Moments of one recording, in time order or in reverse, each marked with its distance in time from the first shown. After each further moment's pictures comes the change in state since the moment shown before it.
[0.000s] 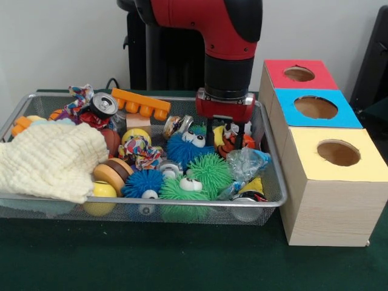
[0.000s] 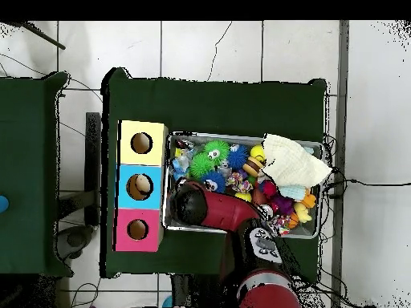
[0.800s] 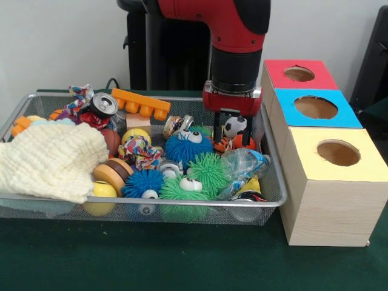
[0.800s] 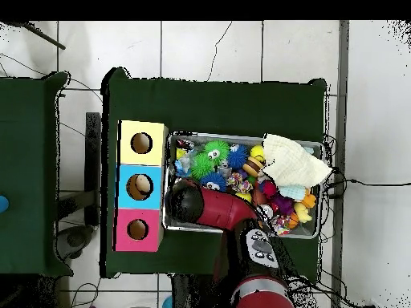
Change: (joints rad) arm 0.024 -0.033 -0.003 0.000 0.045 0.071 0.000
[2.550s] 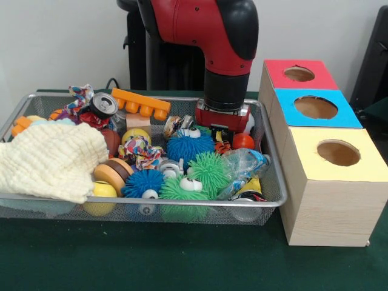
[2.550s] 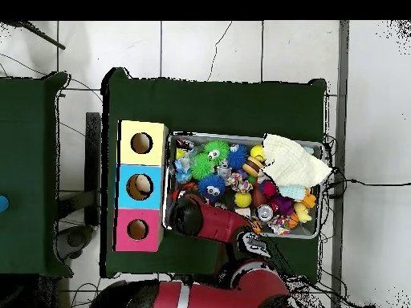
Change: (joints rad) arm -0.006 0.139 -0.018 0.053 -0.015 -0.238 0.000
